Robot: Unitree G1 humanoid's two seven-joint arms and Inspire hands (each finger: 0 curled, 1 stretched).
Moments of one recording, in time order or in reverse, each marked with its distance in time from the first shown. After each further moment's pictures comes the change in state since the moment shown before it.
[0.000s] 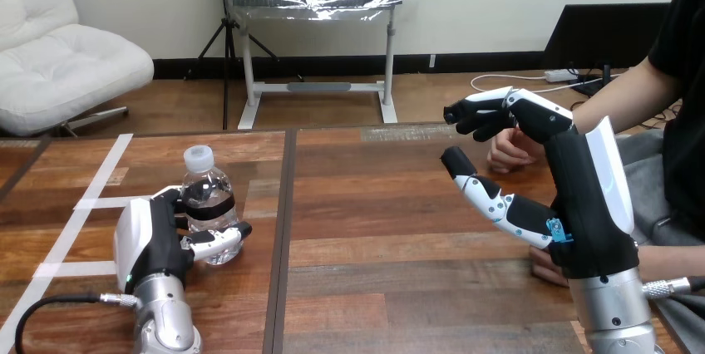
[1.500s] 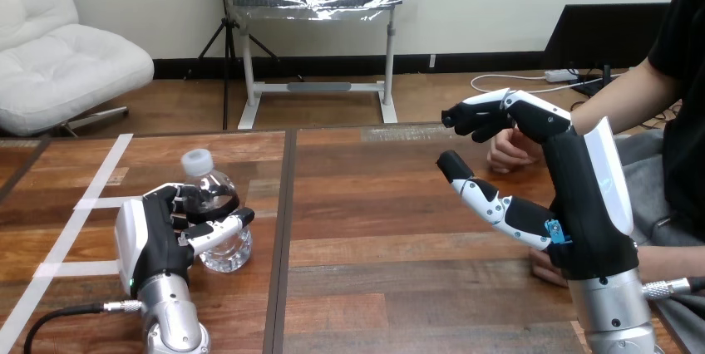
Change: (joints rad) left arm -0.021 -0.037 0.043 0.079 -0.074 -0.129 0.063; right arm 0.002 -0.001 -0.001 0.000 -0.009 -0.010 -0.004
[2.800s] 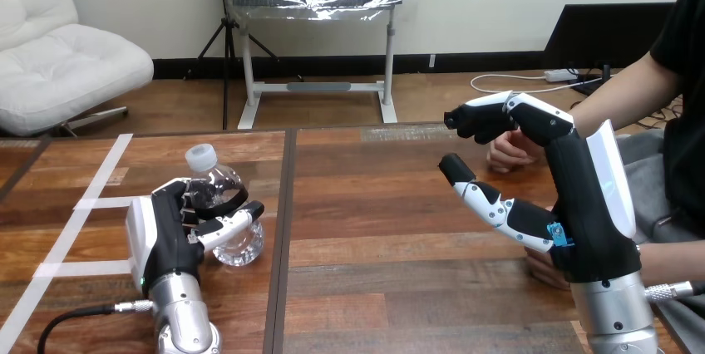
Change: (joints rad) left arm 0.001 -0.028 0.000 0.005 -0.008 -0.070 0.016; right arm 0.010 -0.001 -0.004 -0.005 -0.001 0.000 0.000
